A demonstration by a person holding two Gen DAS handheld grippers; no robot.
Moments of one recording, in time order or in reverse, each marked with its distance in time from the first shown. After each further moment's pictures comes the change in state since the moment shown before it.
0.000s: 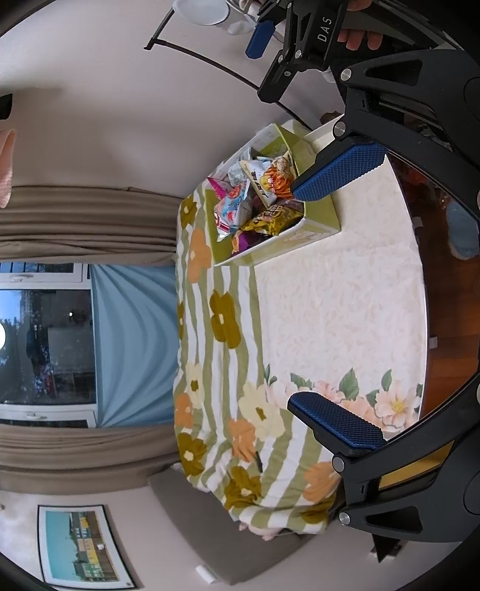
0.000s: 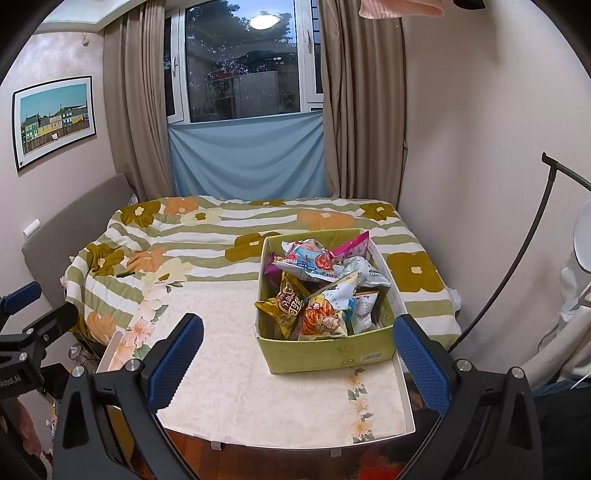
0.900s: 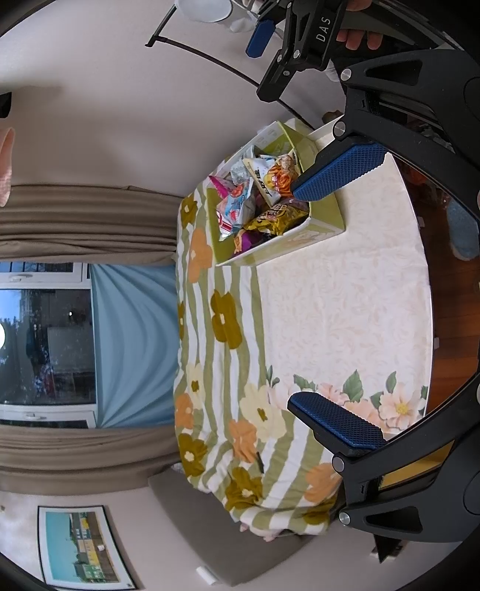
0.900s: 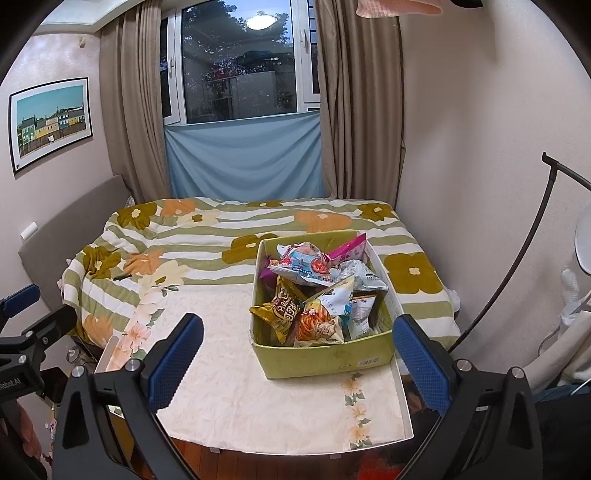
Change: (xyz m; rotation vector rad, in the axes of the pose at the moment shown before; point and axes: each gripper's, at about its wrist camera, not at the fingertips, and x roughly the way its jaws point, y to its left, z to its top) left arm 0.006 0.001 0.006 0.001 0.001 0.000; right arm 0.006 -0.008 0.004 0.005 -0.002 -0.006
